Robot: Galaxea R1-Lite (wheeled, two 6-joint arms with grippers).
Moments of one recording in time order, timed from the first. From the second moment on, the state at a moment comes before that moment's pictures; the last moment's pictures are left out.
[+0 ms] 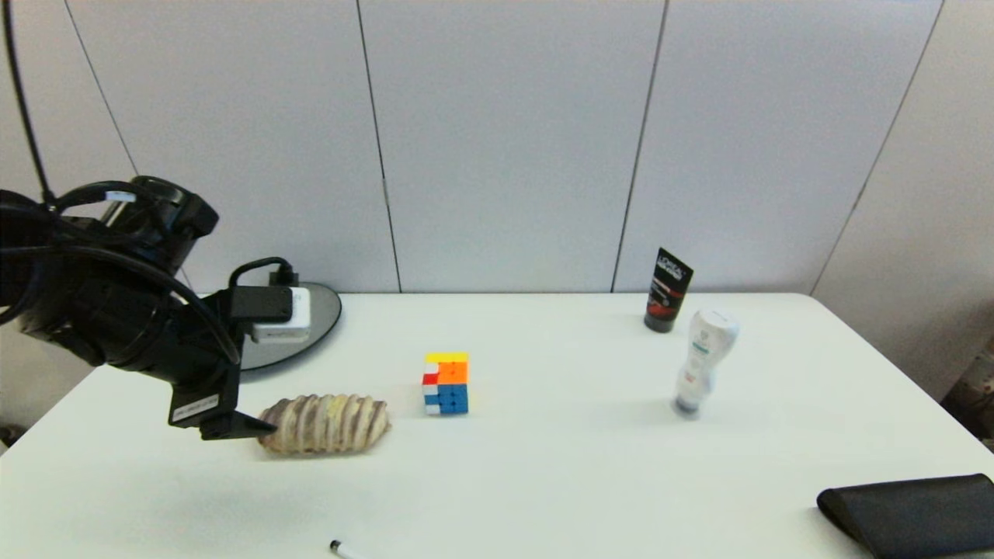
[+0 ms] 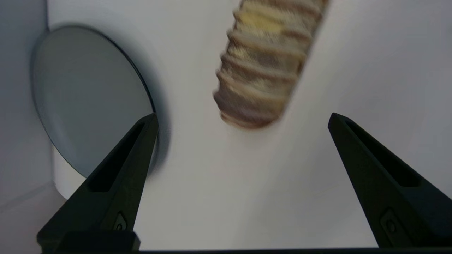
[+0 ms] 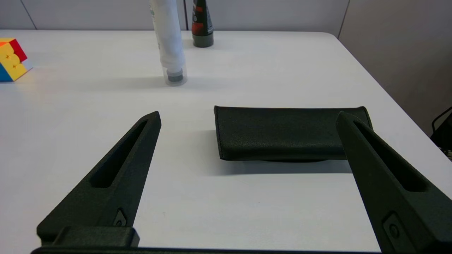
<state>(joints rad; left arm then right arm) -0.17 1.63 -1.18 0.60 -0.15 1.16 0.00 0.00 0.00 0.00 0.00 -0.01</state>
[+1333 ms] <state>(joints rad) -0.25 1.95 -1.27 0.64 -0.20 1.22 0.00 0.00 0.00 0.00 0.00 -0.01</state>
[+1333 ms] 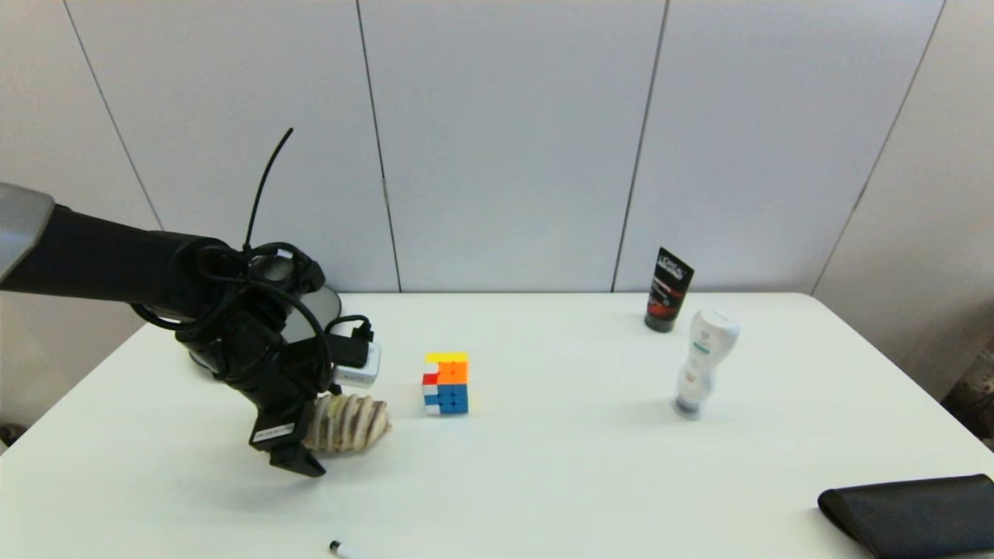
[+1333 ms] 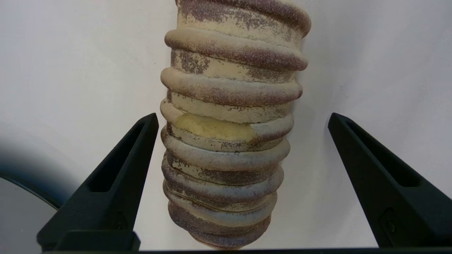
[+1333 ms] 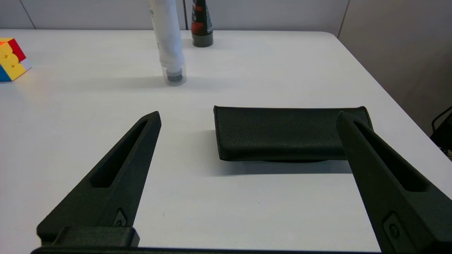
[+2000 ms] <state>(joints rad) -0.25 1.94 -1.29 0.64 -0.20 1.23 0.00 0.00 0.00 0.00 0.00 -0.01</state>
